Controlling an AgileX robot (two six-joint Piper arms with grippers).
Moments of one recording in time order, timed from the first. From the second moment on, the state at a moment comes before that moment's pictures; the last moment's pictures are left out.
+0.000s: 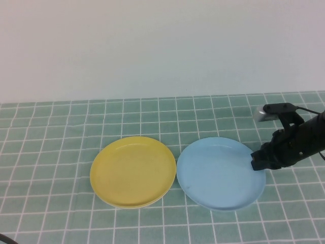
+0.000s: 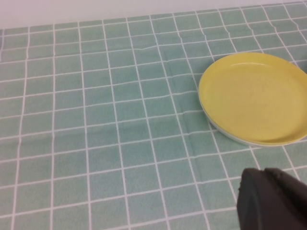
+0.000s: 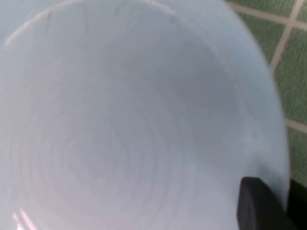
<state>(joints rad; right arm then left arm) 0.15 2.02 -1.16 0.77 0.60 -0.83 -0.14 0.37 -0.67 0.03 0.91 0.08</state>
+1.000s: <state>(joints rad) 0.24 1.80 -1.45 0.67 0.83 -0.73 -0.14 0.36 -0.68 0.06 0.92 -0.01</state>
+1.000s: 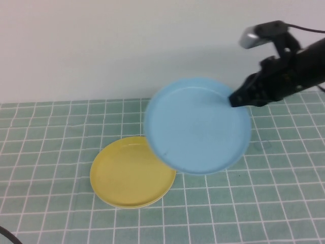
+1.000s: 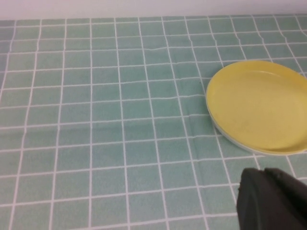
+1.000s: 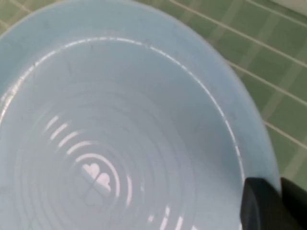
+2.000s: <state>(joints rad) 0.55 2.31 -1.84 0.43 0.72 -0.43 -0.14 0.36 -0.68 0.20 0.95 -0.01</state>
